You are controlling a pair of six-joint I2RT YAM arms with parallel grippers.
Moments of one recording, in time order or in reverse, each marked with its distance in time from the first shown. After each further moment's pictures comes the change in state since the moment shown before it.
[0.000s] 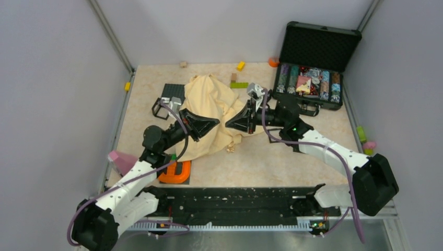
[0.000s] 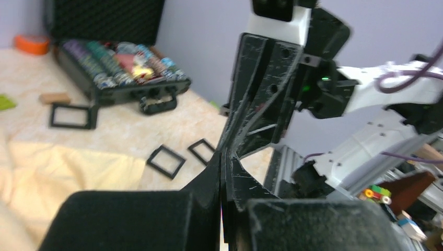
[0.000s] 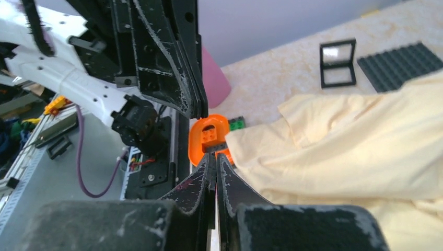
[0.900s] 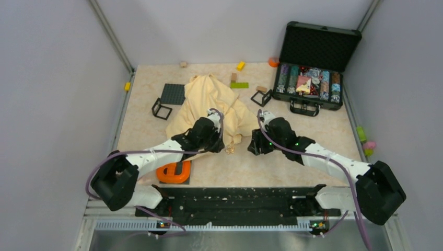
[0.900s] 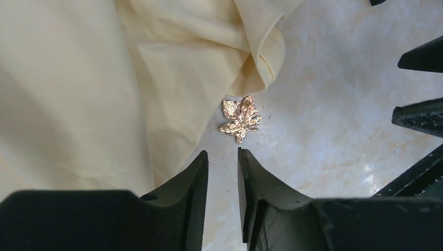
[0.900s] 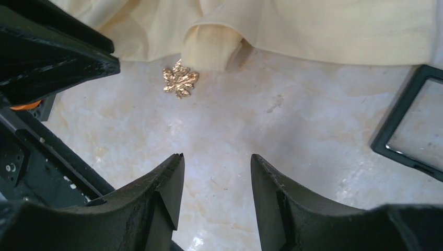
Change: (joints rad) left arm -0.281 0.447 0.237 -0.904 -0.601 0.317; right arm 0.002 -0.103 -0.237 -0.613 0.682 0.037
